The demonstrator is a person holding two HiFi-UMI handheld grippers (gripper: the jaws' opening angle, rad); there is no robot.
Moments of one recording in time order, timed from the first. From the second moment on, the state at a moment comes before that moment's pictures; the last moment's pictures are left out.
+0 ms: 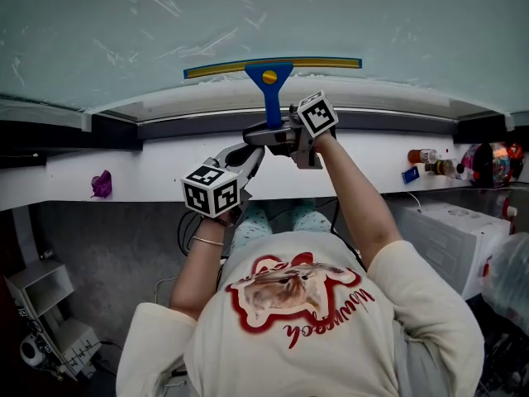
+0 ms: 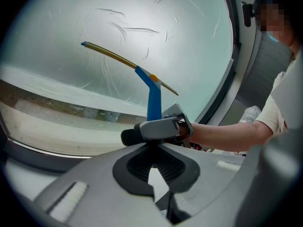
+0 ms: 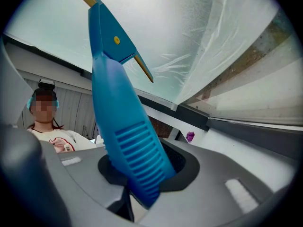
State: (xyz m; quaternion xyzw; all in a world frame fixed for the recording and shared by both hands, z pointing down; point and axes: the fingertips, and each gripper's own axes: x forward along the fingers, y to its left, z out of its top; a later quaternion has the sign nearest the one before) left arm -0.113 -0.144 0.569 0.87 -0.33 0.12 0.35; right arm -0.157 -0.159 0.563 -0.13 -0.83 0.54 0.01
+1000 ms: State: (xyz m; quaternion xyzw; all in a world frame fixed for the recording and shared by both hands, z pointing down) left arm -0.111 -0.140 0.597 0.86 -0.33 0.13 0.37; right arm -0.155 -0.156 0.599 -0.12 -0.81 0.57 0.02
